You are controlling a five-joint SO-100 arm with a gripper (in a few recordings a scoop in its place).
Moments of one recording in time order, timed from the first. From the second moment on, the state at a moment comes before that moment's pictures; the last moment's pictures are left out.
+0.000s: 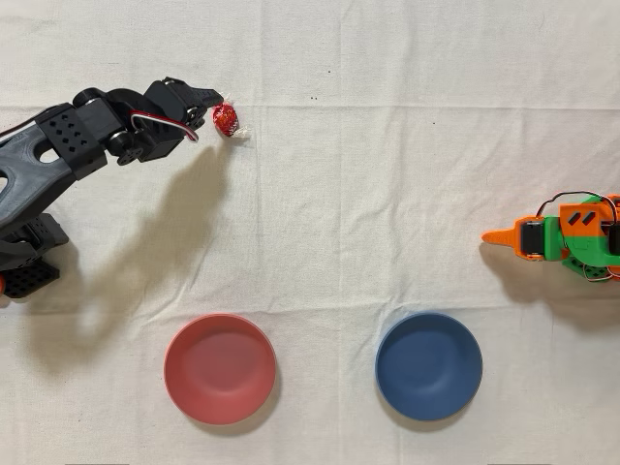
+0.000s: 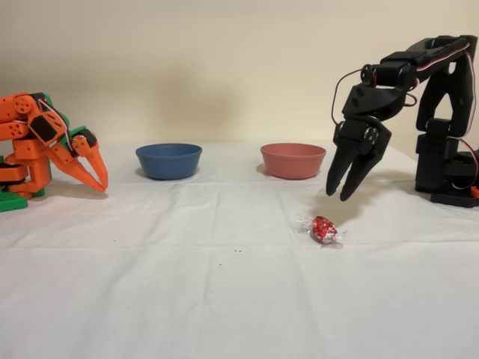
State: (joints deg) arm -32.7 90.8 103.6 46.8 -5.5
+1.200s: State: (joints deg) arm -31.8 79.9 106.7 34.2 -14.4
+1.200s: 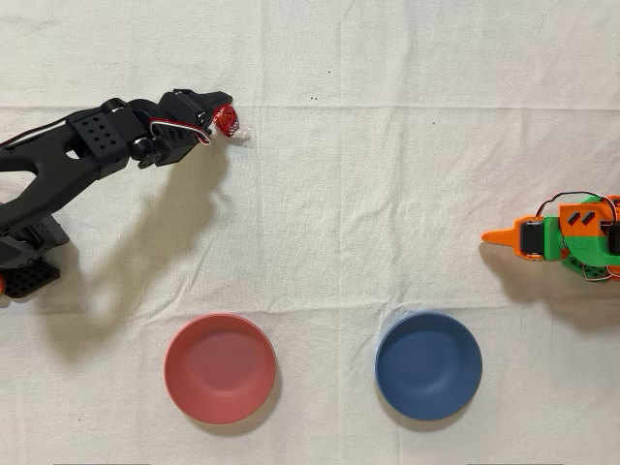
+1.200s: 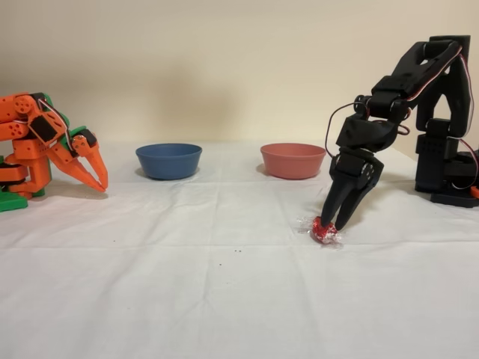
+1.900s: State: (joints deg) arm -30.4 75.6 105.2 30.5 -15.7
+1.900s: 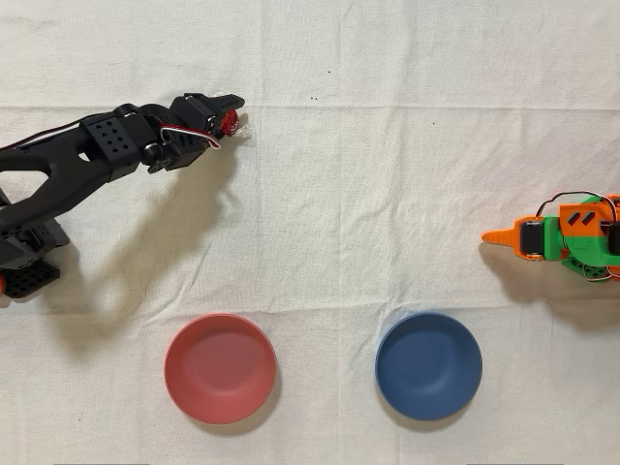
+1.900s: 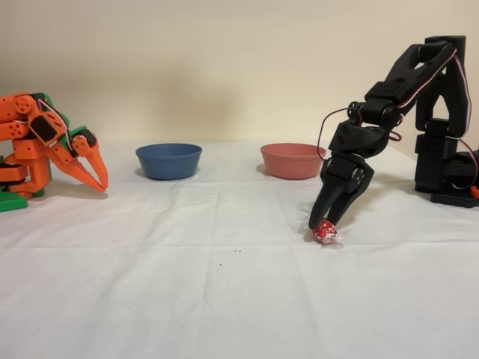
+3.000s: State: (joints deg) arm -29.0 80.5 107.8 34.5 -15.2
